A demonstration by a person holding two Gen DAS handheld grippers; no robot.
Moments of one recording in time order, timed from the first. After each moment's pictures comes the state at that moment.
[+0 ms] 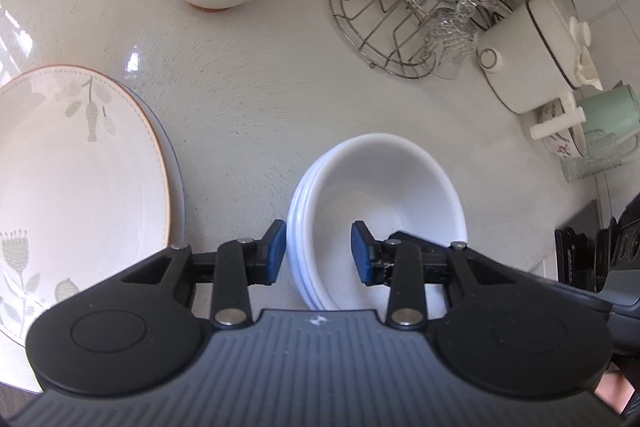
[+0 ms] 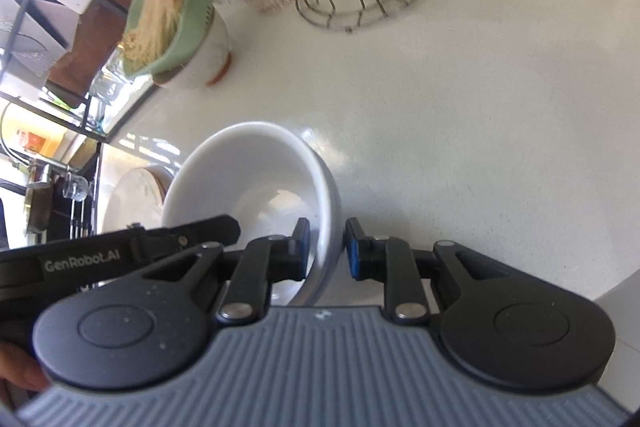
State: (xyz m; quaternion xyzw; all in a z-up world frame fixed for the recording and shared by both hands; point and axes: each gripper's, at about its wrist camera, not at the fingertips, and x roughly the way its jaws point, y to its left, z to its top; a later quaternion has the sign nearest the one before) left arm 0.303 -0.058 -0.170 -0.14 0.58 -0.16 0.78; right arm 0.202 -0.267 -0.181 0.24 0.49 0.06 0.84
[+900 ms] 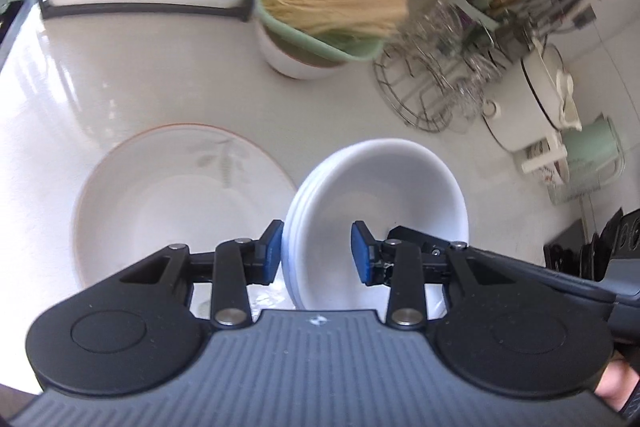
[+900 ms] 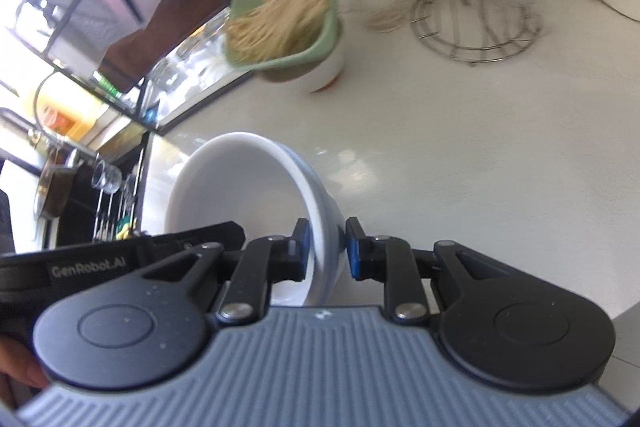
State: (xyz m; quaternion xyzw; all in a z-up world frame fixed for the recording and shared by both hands) left arm 0.292 0.067 -0.121 -0.17 0.54 -0.16 0.81; right arm 0.212 -0.161 -0.132 0.20 0.46 0.09 0.86
